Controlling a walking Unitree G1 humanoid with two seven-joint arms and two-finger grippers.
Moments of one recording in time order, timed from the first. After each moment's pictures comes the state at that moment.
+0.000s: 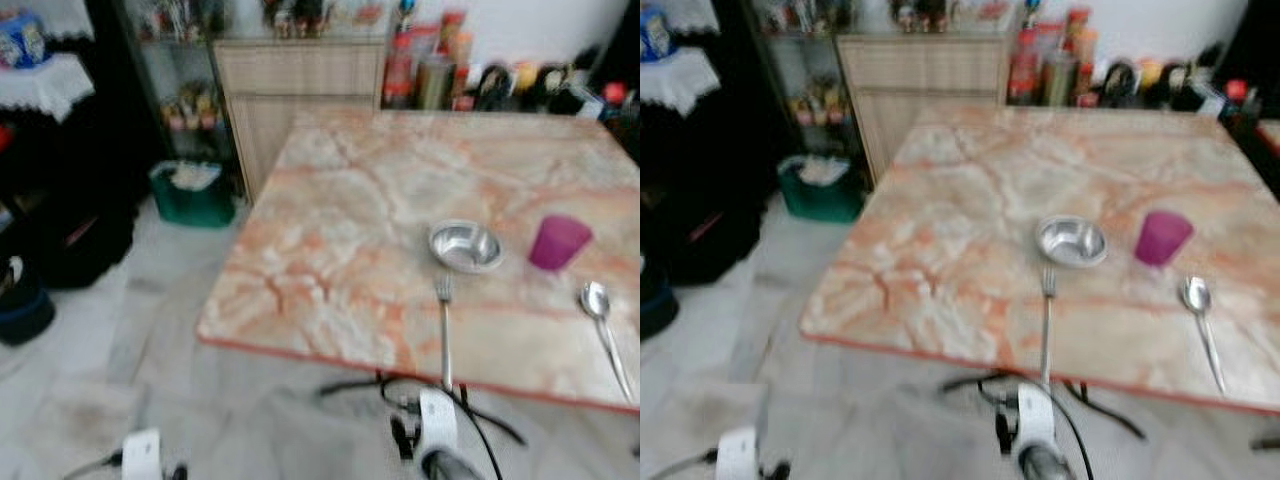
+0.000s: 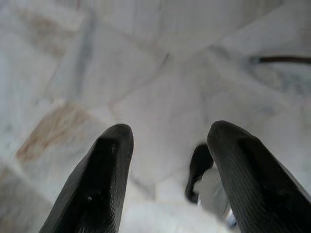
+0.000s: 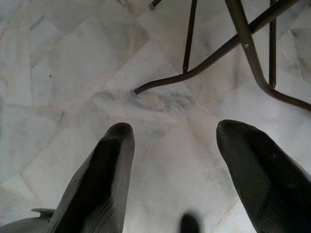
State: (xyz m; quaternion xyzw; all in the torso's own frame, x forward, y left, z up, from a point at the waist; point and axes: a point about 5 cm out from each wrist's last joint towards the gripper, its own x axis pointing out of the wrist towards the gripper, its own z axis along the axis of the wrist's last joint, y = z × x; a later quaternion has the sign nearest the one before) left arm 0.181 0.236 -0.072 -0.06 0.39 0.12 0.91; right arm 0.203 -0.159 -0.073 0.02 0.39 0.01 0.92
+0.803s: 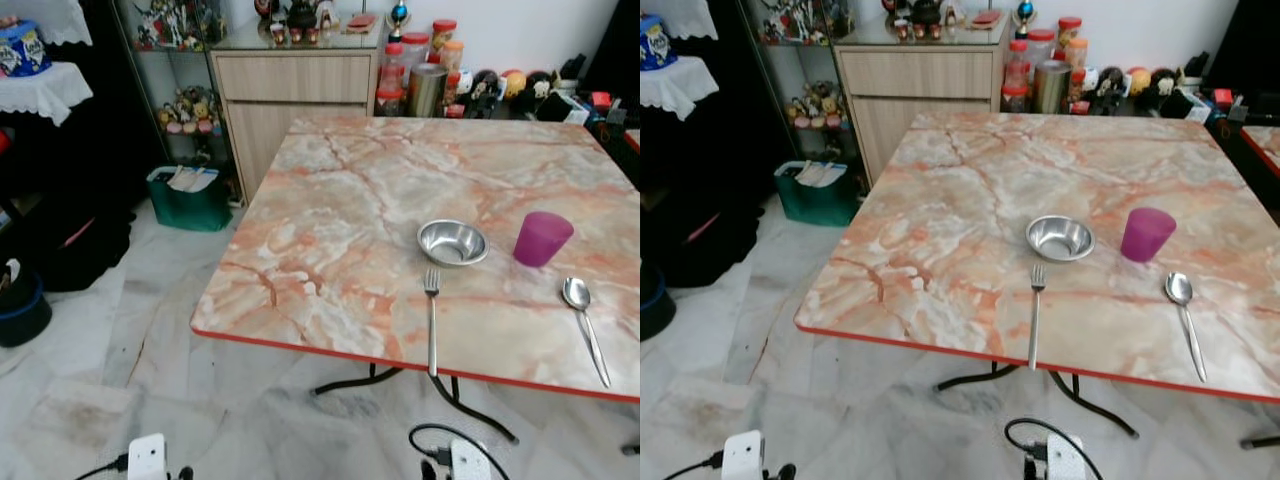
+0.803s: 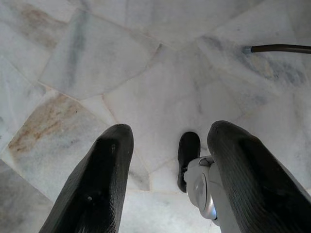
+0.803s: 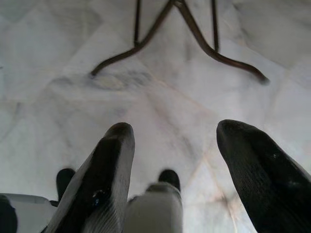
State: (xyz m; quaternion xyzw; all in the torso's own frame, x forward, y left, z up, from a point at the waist) left arm 0.166 0.234 -0.080 -0.06 0.41 0.12 0.90; right arm 0.135 -0.188 -0.094 0.02 0.40 -0.07 0.91
